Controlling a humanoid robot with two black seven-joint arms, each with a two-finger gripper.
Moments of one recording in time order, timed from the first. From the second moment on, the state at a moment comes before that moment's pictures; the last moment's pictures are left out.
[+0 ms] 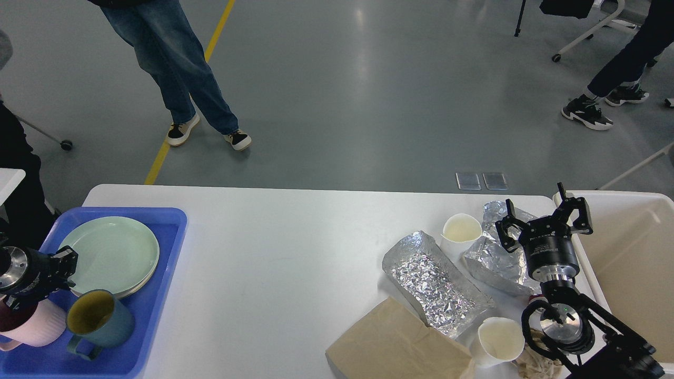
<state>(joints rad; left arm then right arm) -1.07 0.67 0.83 -0.54 -0.15 -0.49 0.18 0.27 -0.27 0.99 0.90 -0.03 0.25 0.58</state>
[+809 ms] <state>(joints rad) -1.06 0.68 0.82 -0.55 -0.16 -0.38 0.17 0.27 -0.27 0.99 0.90 -0.03 0.25 0.58</state>
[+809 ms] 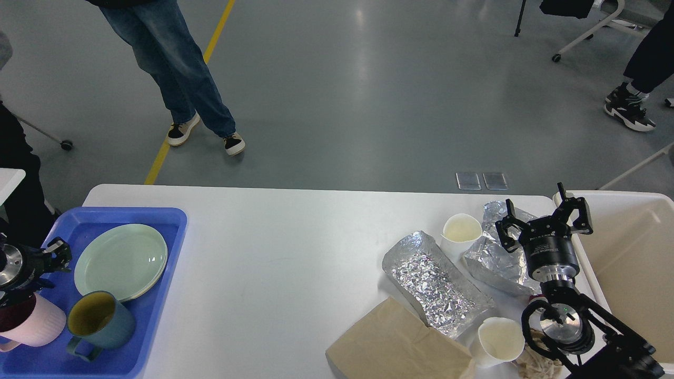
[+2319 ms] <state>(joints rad) -0.85 0.56 -0.49 -0.56 -0.15 -0.43 -0.43 0.27 -0.27 0.99 0.90 -0.03 0.25 0.58</state>
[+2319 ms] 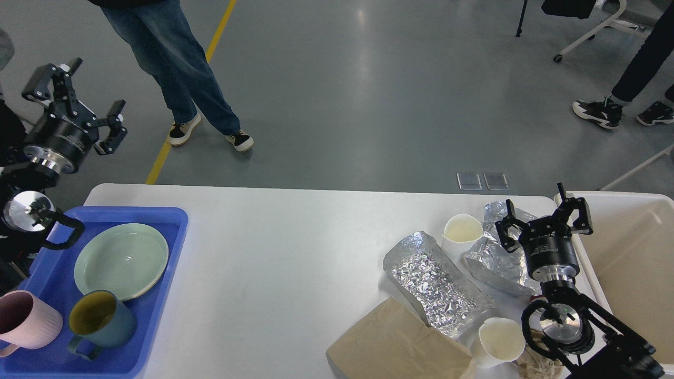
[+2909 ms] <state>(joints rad) -0.26 0.40 -1.14 -1.03 -0.17 -0.34 -0.26 0.27 -0.27 0.99 0.90 -0.03 0.25 0.58</state>
